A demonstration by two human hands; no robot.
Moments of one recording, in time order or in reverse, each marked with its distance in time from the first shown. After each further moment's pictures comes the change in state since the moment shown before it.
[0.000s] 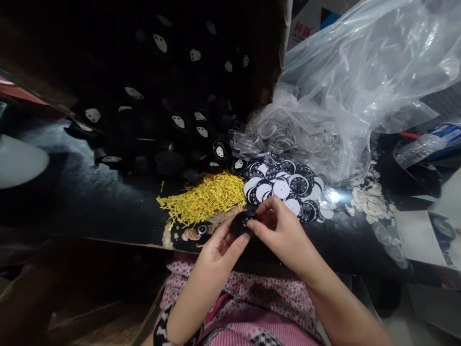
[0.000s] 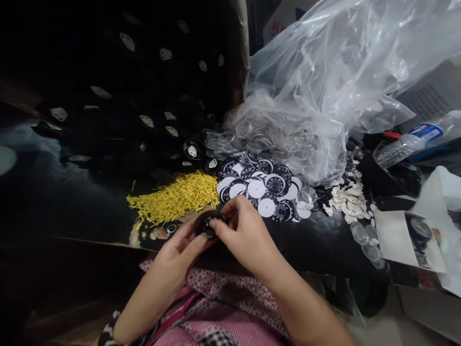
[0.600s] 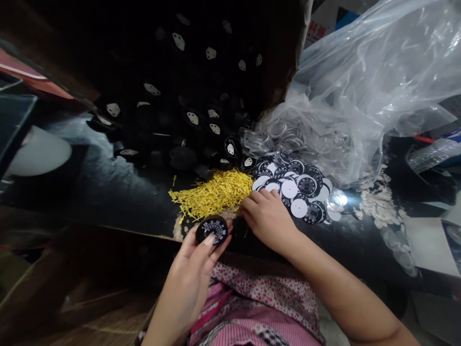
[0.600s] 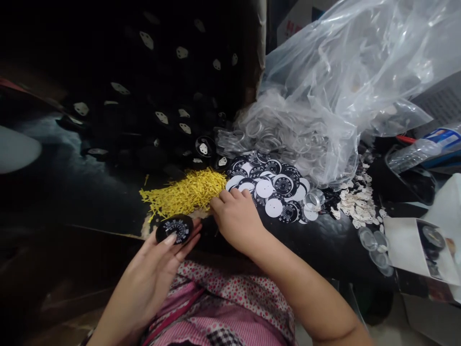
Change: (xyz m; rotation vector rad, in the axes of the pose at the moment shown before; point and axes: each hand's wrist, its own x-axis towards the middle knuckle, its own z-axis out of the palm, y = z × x) left_hand -0.020 0.014 -0.023 -0.326 0.291 -0.021; right_hand 0.039 0.000 0.024 -0.949 -0.133 -0.509
